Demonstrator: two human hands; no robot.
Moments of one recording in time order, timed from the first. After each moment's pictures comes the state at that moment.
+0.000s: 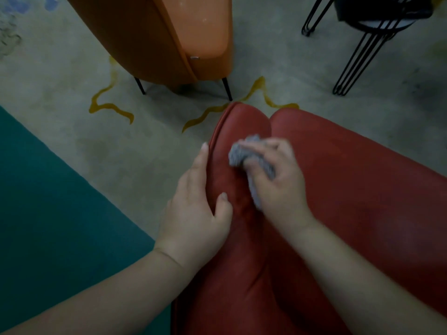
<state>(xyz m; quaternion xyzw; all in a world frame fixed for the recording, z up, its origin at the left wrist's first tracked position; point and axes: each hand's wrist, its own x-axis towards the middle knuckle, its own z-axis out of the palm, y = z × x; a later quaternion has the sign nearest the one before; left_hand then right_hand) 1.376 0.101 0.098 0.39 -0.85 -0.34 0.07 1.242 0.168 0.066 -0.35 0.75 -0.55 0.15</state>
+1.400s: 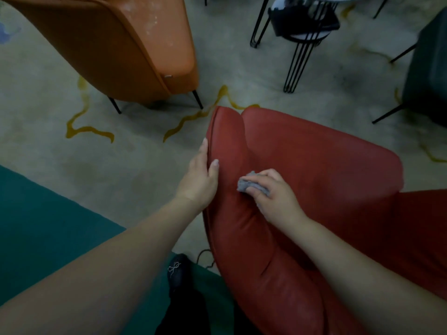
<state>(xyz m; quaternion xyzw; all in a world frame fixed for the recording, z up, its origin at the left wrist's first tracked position) 1.400 0.079 0.114 0.34 -0.84 -0.43 0.00 1.322 0.249 0.106 -0.27 0.84 -0.42 0.22</state>
